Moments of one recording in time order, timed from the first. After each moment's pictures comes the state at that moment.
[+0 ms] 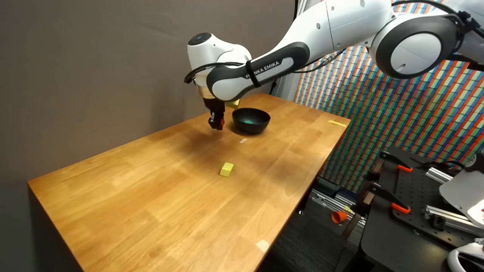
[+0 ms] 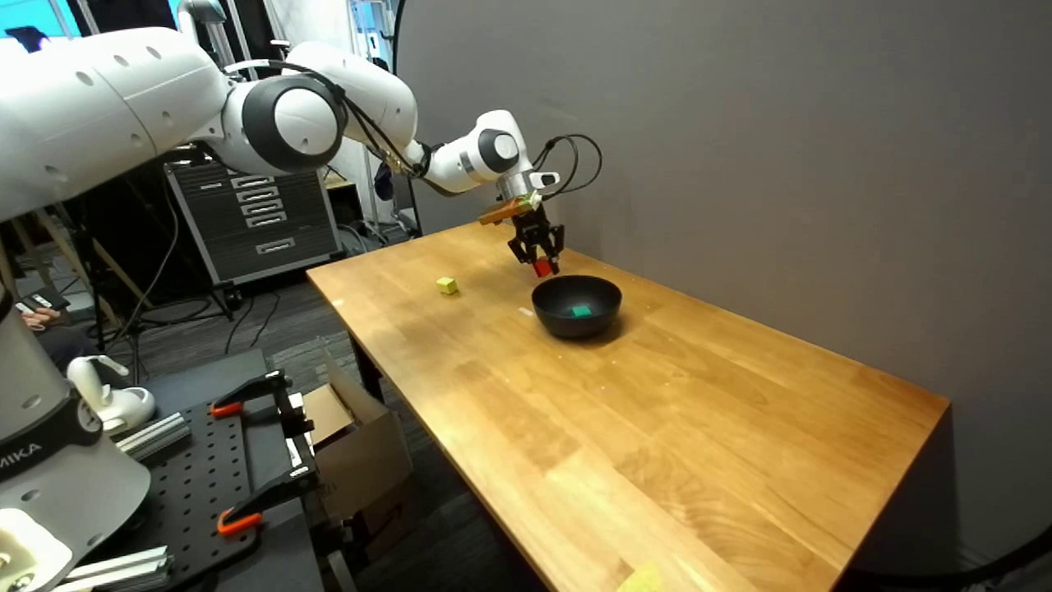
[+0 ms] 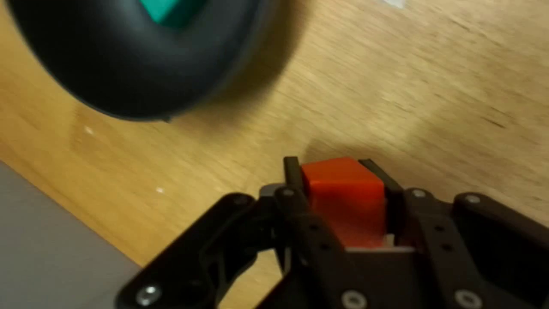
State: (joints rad) arm 0.40 1.27 -0.11 -0.77 -0.33 1.99 -0.02
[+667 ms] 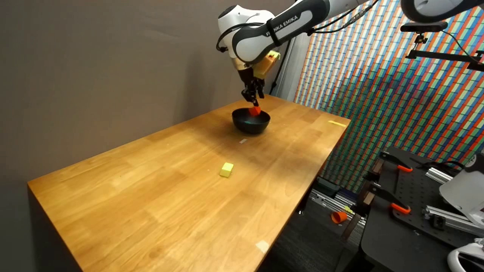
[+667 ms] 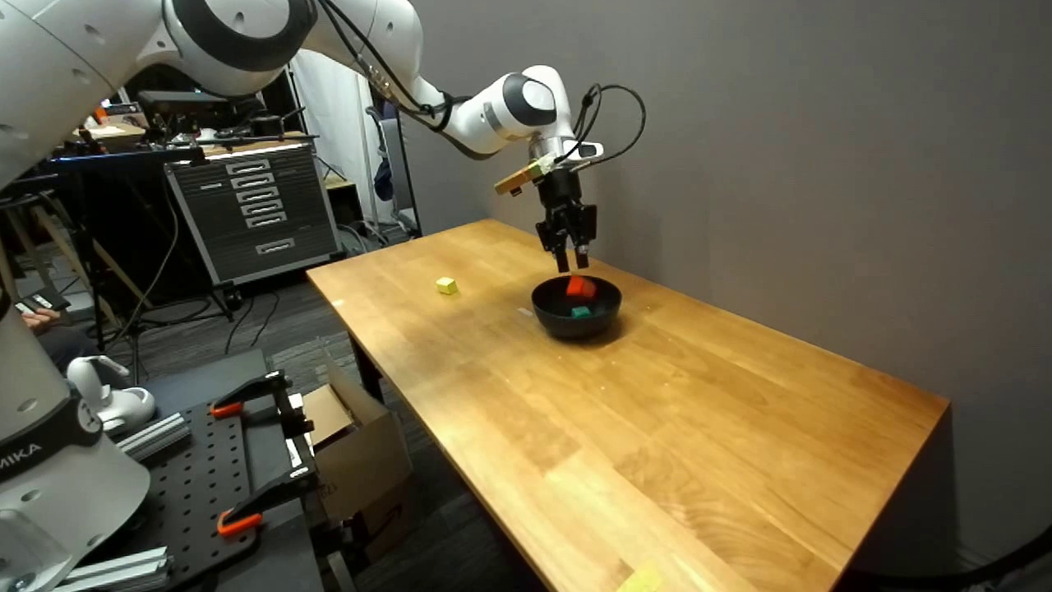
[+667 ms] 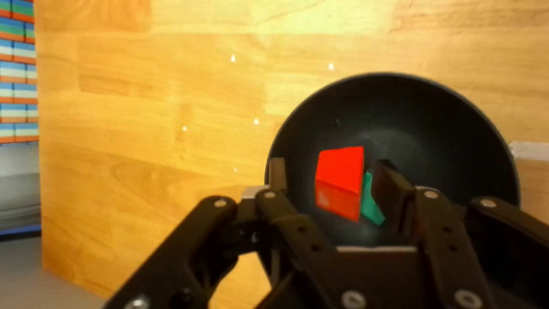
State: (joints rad) arm 0.33 0.94 -0.23 -1.15 -0.27 1.82 0.15
